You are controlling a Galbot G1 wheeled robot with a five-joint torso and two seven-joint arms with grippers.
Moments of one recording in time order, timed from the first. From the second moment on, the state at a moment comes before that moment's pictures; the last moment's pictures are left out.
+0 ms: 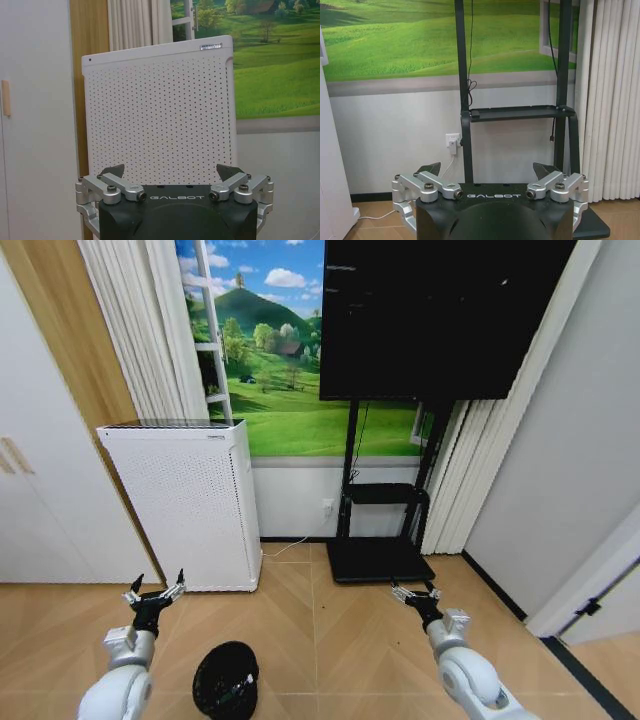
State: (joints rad) left arm 1.43 -1.26 -0.81 -1.92 -0.31 0.01 -0.08; right arm -1.36 1.01 0.46 1.90 0.59 -0.10 0.27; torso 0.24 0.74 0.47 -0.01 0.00
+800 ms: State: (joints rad) left arm 1.43 -1.26 -0.81 -1.92 -0.31 0.01 -0.08; right arm -1.36 1.01 0.46 1.90 0.59 -0.10 0.27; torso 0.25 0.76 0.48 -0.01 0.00
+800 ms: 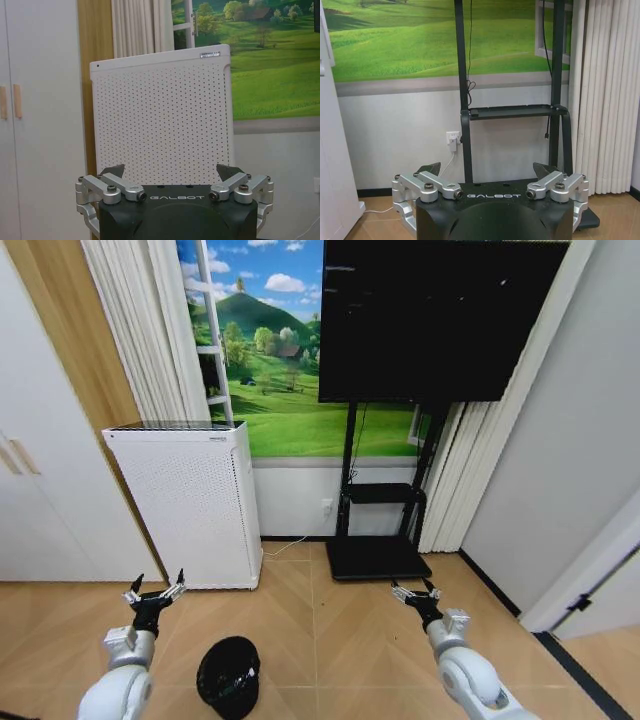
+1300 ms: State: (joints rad) left arm 1.43 -1.26 -0.81 -1.92 -0.31 0.01 -0.08; right arm -1.36 1.01 0.46 1.90 0.59 -0.10 0.27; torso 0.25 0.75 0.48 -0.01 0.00
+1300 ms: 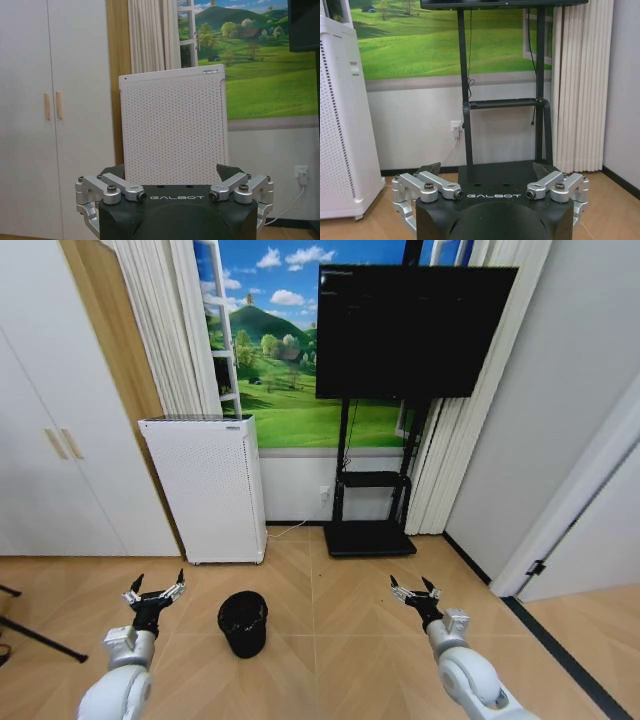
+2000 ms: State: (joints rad) left arm 1.43 -1.26 -0.81 -1.92 -0.31 0.01 -0.08; right arm -1.36 1.01 0.46 1.90 0.59 -0.10 0.27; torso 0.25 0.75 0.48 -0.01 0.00
